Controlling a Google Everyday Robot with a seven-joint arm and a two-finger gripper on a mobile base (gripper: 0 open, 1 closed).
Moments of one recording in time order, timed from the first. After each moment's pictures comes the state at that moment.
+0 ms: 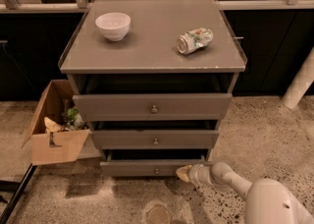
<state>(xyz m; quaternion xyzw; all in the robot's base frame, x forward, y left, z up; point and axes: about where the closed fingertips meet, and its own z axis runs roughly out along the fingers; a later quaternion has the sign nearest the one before) 0.622 -0.117 0.145 -0.38 0.82 0.25 0.35</state>
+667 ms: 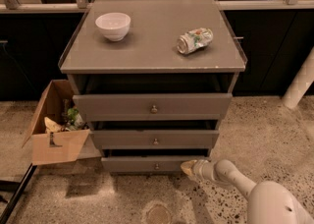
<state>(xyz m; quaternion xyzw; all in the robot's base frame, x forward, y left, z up) 0.655 -0.147 0.155 -0.36 0.82 0.22 0.38</state>
